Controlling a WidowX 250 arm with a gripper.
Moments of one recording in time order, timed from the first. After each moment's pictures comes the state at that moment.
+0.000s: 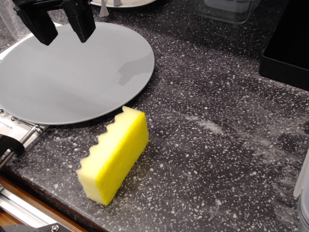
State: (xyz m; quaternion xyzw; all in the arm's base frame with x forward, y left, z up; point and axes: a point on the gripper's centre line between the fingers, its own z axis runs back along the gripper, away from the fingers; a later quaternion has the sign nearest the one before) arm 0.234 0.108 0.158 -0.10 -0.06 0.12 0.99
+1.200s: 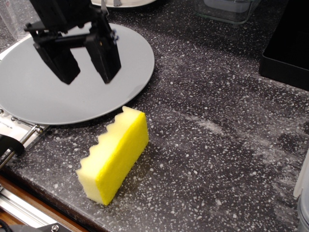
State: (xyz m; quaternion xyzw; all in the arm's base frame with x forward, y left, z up) arm 0.202 0.048 0.140 -0.12 -0.04 0.09 0.99
